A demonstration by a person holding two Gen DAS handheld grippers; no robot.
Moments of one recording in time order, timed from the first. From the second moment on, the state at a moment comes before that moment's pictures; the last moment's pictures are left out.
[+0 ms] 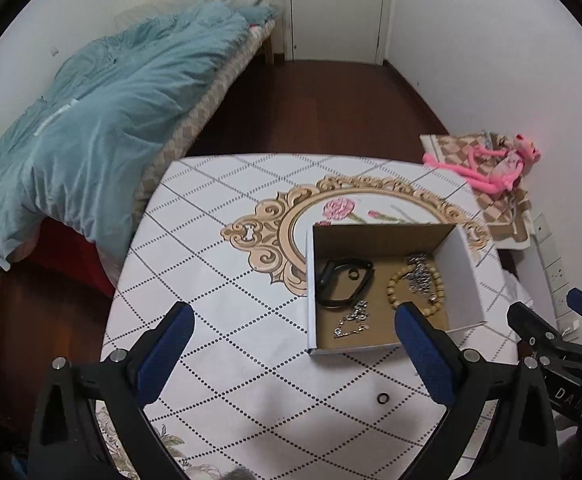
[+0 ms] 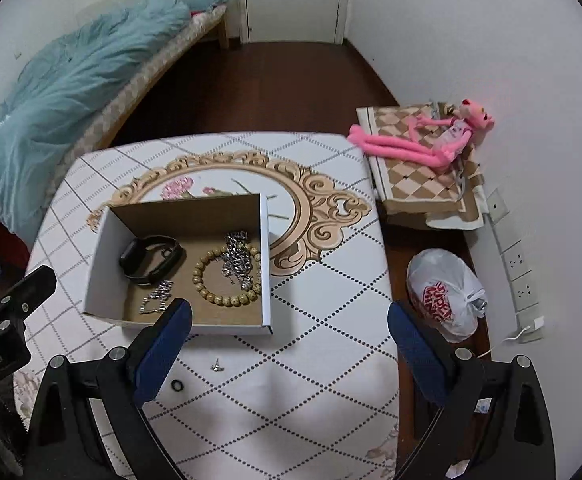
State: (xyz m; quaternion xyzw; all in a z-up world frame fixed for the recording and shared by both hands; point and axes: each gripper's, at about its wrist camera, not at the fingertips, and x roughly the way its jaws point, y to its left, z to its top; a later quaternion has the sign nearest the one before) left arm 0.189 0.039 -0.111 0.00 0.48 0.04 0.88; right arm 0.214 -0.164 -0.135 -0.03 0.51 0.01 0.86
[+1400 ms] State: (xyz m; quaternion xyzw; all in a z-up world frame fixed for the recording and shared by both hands) left arm 0.149 0.067 -0.239 0.01 0.59 0.09 0.80; right arm 0.179 -0.124 -0.269 0.01 0.54 0.09 0.84
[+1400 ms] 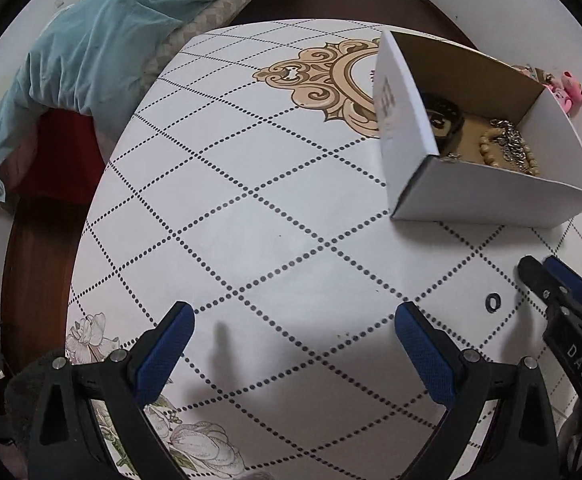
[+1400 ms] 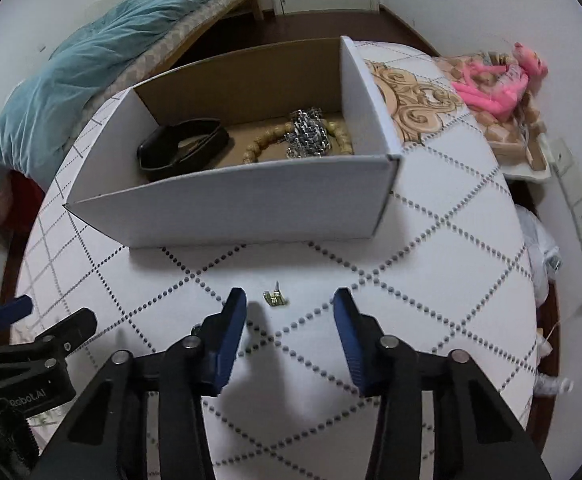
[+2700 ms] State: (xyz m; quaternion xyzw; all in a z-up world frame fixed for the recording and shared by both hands) left arm 0.151 -0.014 -0.191 0.00 0.52 -0.07 0.85; right arm 0.148 -0.209 -0.210 0.09 0.51 0.04 0.86
